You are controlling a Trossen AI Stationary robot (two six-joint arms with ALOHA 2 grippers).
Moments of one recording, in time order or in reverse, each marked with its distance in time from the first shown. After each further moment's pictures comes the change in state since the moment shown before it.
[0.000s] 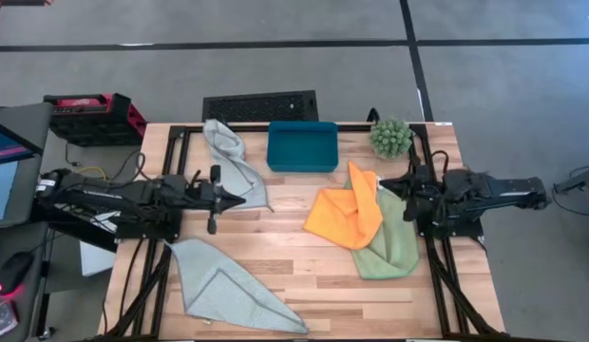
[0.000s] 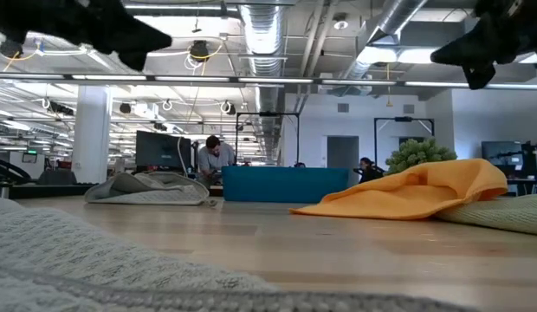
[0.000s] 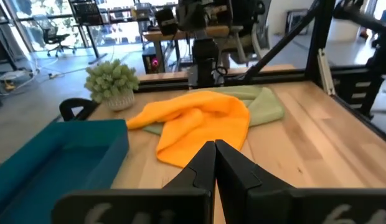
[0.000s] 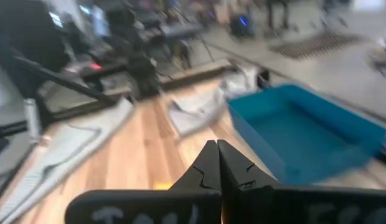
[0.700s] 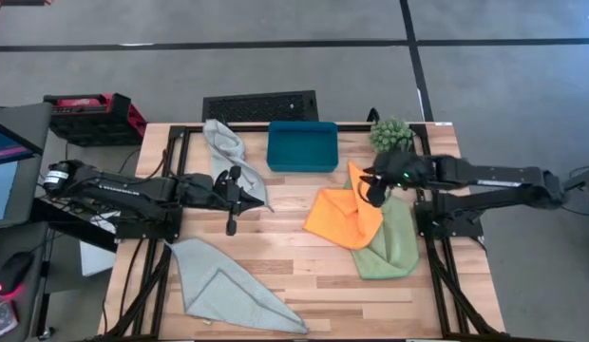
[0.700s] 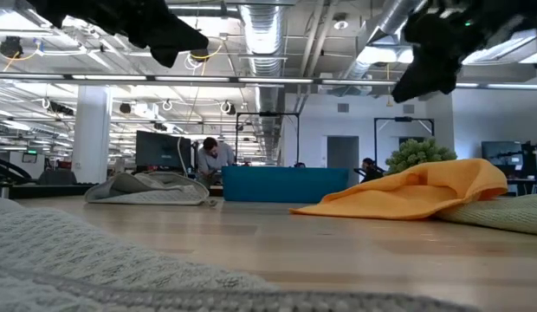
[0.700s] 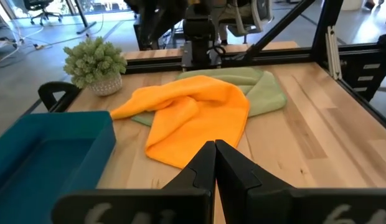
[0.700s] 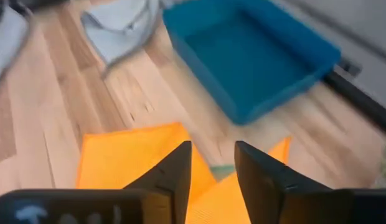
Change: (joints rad) left arm 0.000 0.309 0.197 -0.013 0.008 -0.026; right arm -0.274 0.653 0.315 -0.177 -0.120 0.040
